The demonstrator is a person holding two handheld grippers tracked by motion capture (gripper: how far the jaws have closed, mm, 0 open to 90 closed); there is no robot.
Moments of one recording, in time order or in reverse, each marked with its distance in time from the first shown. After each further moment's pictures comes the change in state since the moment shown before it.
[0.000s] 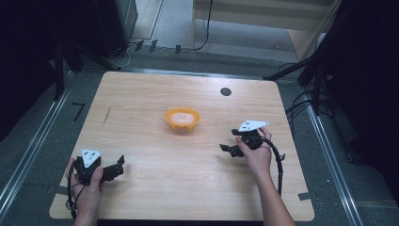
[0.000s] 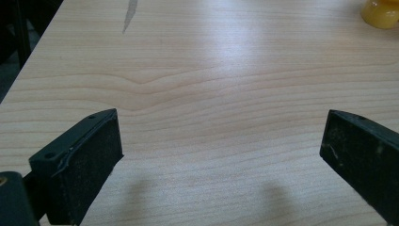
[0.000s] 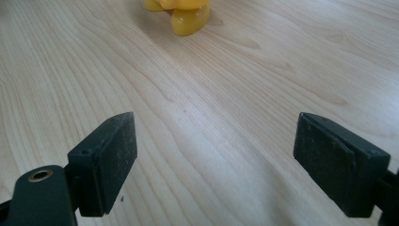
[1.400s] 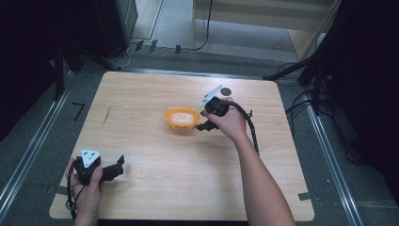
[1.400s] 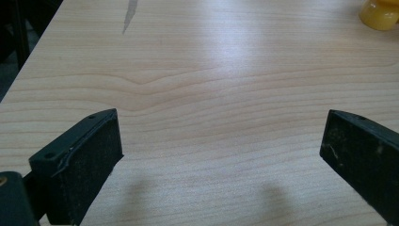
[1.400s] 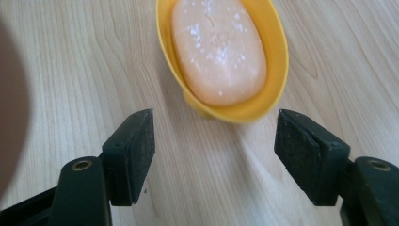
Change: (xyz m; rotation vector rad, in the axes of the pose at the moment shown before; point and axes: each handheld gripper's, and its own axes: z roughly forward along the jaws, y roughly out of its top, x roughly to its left) left arm 0.000 0.000 0.000 -0.006 -0.007 -0.008; right arm -0.003 0.127 0.080 0.300 0.196 -0.305
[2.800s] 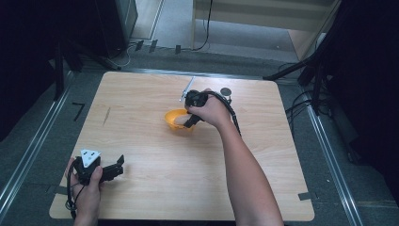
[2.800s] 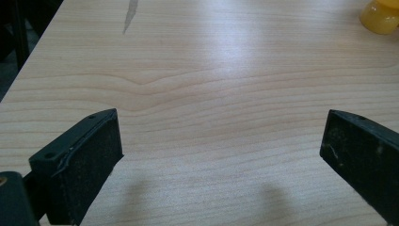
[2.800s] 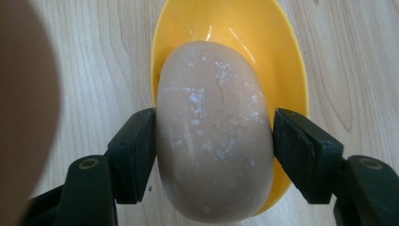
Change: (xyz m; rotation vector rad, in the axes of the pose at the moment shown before) left arm 0.001 0.000 0.000 0.001 0.002 -0.003; right arm -0.010 0.064 0.037 0.231 0.122 -0.076
